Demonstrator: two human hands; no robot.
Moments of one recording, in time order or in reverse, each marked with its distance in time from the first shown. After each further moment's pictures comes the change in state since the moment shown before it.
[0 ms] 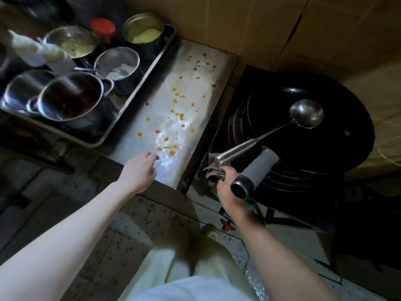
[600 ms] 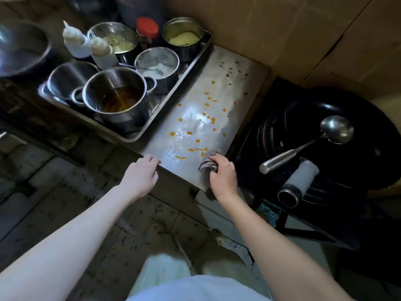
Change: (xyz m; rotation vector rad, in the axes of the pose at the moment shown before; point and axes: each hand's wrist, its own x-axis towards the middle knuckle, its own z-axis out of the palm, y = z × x) left_hand -0.030 -0.089 -0.001 -0.064 0.014 -0.057; right_hand 0.001 -0.079 0.082 -0.057 0.142 -0.256
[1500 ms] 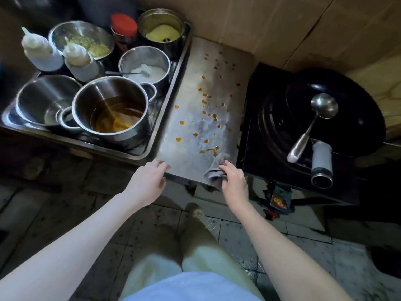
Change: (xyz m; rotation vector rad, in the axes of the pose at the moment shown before) left_hand 0.035 -0.069 -0.020 -0.047 -0.050 0.394; right_hand -0.025 -0.014 0.052 -0.277 0.119 0.162
